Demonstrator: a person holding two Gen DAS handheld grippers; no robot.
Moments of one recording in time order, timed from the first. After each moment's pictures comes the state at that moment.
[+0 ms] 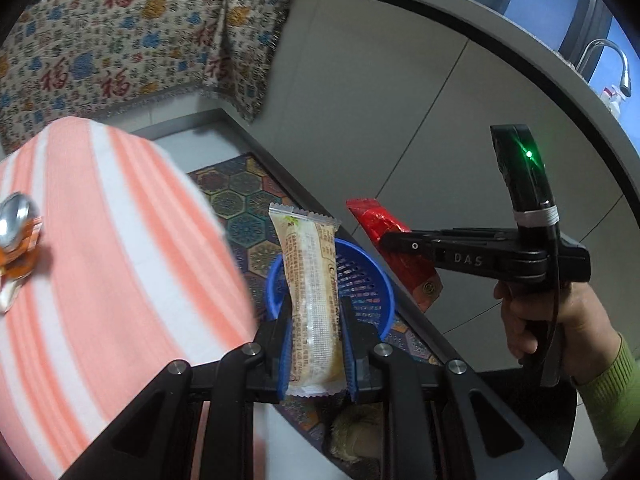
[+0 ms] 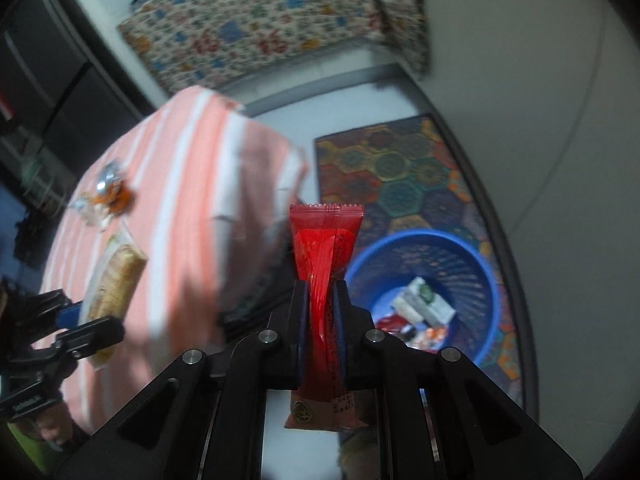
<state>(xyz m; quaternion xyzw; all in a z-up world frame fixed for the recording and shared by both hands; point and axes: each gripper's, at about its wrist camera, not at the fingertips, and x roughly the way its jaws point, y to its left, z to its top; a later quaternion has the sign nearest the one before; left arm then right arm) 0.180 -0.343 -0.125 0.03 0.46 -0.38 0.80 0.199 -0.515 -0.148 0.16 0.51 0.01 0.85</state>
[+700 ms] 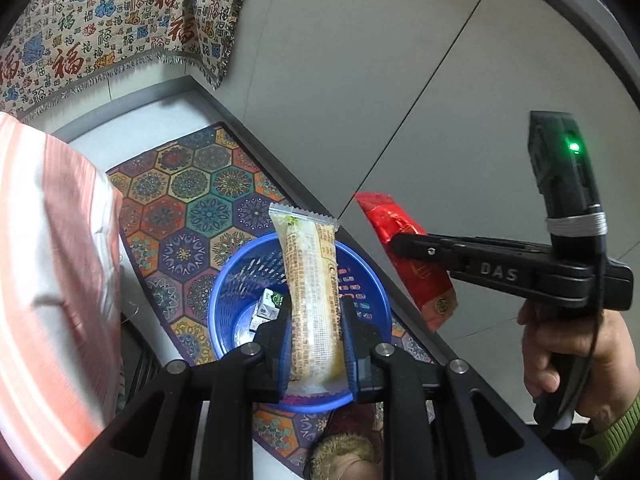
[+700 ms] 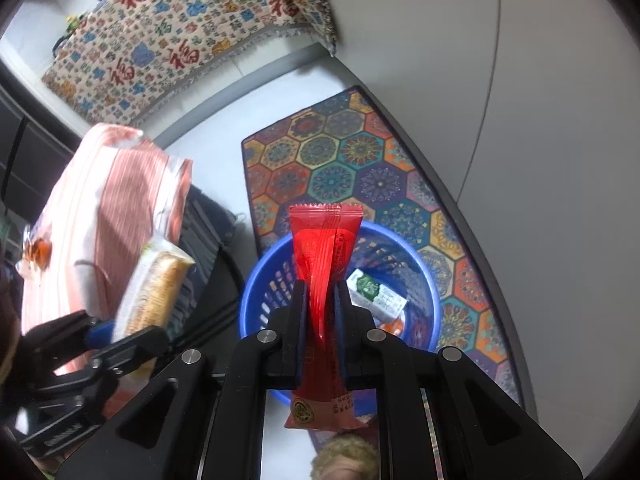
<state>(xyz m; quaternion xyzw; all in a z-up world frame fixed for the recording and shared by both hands) 0.223 -0.472 -0.211 0.05 0.50 -0.39 0.77 0.202 -0.616 -0.212 0.22 0.51 -0.05 0.83</state>
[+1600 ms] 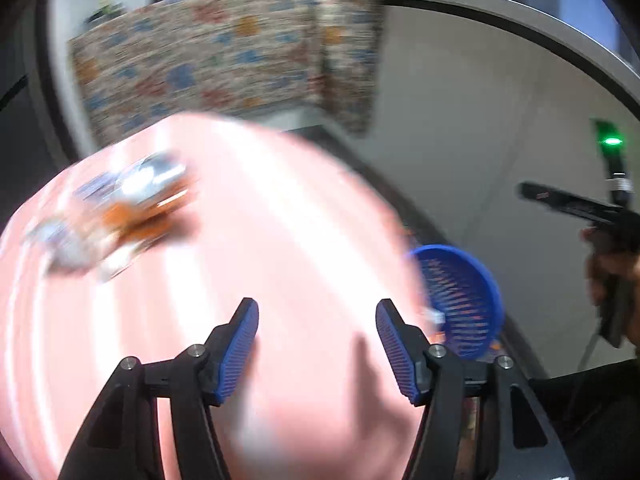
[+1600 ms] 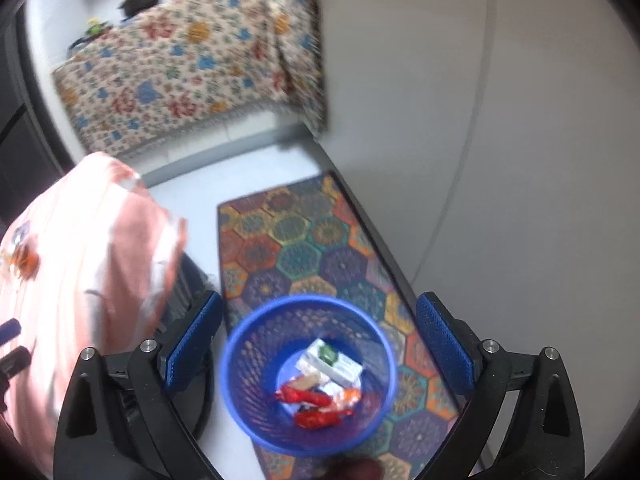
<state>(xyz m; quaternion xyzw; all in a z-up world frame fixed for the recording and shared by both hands) 0.179 -0.232 -0.149 0.07 0.42 -0.20 0.88 0.188 -0.544 -0.130 0.09 0.40 -0.11 0.91</state>
